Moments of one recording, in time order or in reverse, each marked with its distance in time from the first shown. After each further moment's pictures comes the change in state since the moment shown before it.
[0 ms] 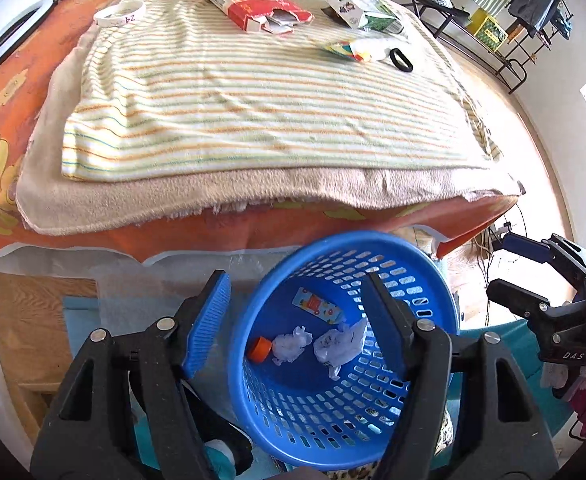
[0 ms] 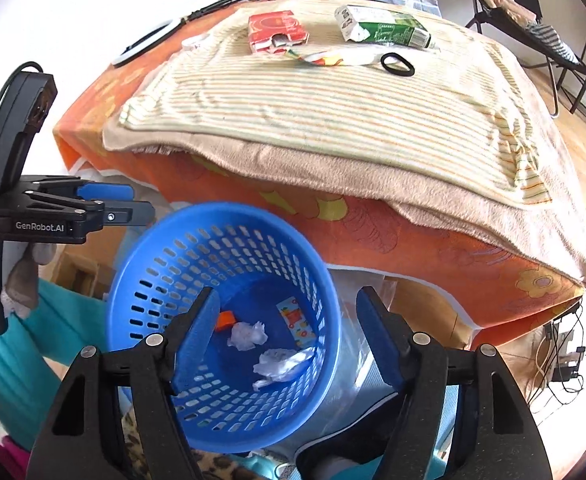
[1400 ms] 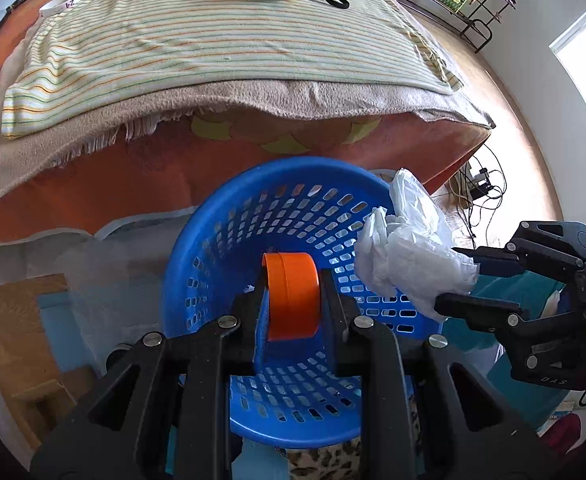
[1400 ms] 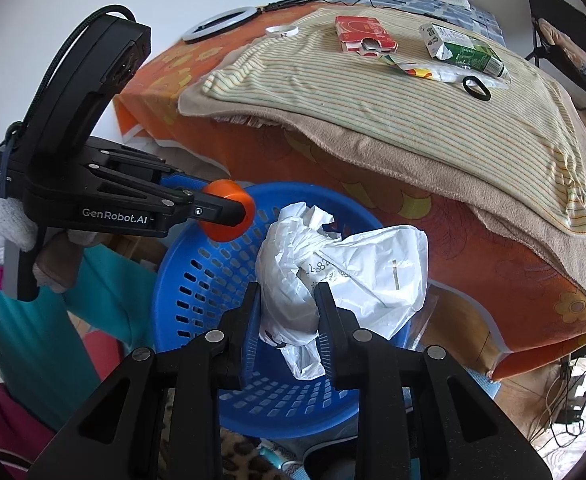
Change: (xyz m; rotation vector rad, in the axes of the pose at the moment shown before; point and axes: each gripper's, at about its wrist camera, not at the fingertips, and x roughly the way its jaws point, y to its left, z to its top) left arm 0.027 -0.037 -0.054 0.139 0.101 -0.082; right arm -0.001 0.042 -0.036 -0.176 0.000 0.143
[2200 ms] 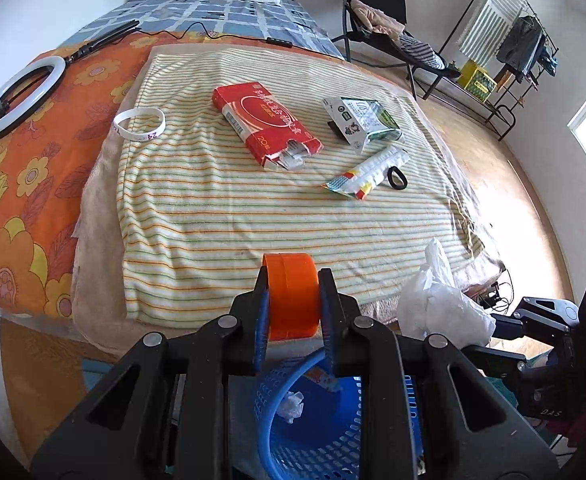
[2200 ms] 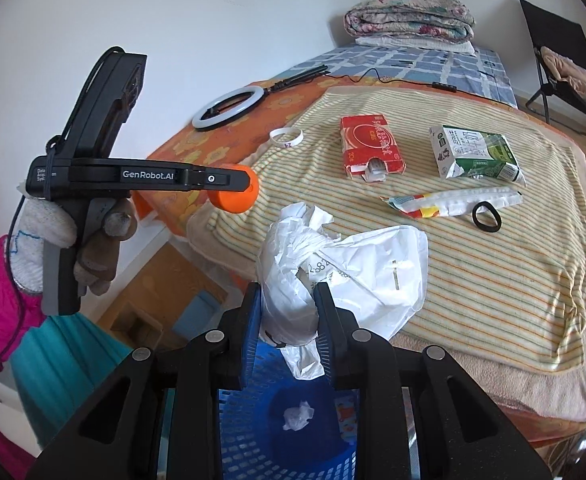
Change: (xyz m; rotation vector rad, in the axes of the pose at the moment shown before) left arm -0.099 0.060 0.107 -0.123 -0.288 0.062; right arm -0.030 -0.017 0.122 0.037 -0.213 0.087
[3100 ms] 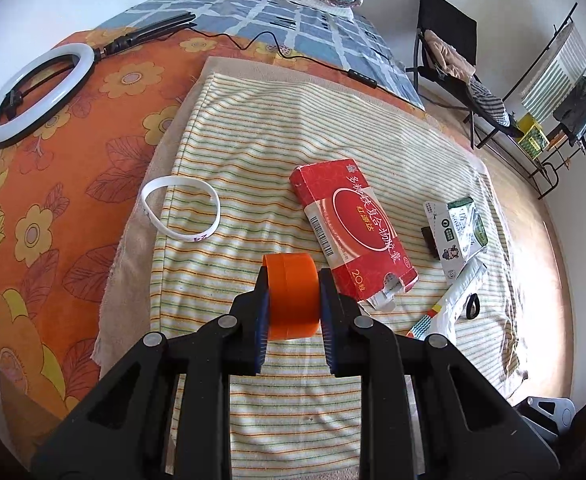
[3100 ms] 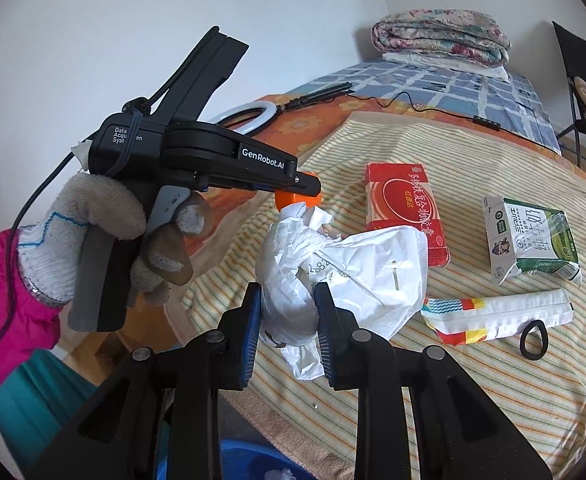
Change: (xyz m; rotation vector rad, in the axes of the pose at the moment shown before) left arm 0.058 0.085 0.123 -0.207 -0.046 0.112; right arm 0.079 -0.001 0.085 -0.090 -0.052 0.057
